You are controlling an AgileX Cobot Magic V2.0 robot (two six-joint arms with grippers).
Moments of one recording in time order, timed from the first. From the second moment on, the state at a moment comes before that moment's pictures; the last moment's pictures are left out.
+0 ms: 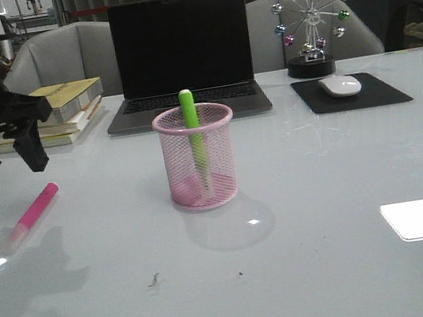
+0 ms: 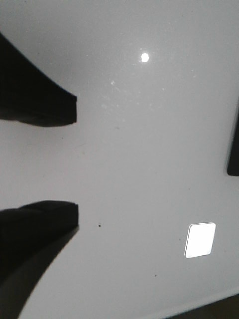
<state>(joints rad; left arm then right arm) -0.18 1.92 -1.39 -0.09 0.71 0.07 -0.05 0.68 -0.60 -0.08 0.64 -0.05</state>
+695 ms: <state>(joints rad) -0.18 2.03 -1.40 -0.09 0.71 0.07 -0.05 0.68 -0.60 -0.08 0.65 -0.05</state>
